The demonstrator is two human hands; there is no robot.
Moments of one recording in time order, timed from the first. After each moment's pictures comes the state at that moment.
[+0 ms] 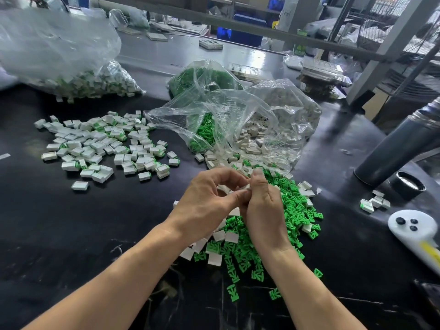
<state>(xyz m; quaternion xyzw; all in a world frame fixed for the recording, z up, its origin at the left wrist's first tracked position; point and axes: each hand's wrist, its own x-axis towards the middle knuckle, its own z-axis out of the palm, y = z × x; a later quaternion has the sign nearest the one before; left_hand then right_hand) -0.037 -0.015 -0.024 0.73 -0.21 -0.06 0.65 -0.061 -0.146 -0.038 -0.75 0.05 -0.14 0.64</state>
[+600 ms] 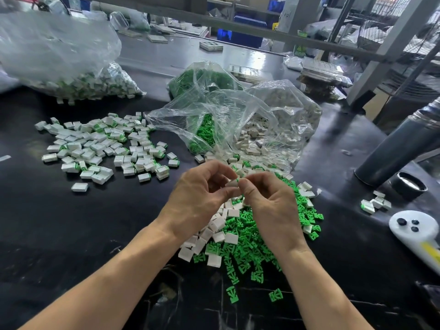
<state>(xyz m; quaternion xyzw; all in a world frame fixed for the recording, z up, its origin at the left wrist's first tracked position) -0.029 -0.007 -0.026 0.78 -0.18 0.00 0.60 -0.063 -0.170 -0.036 -0.79 0.00 -0.17 0.59</state>
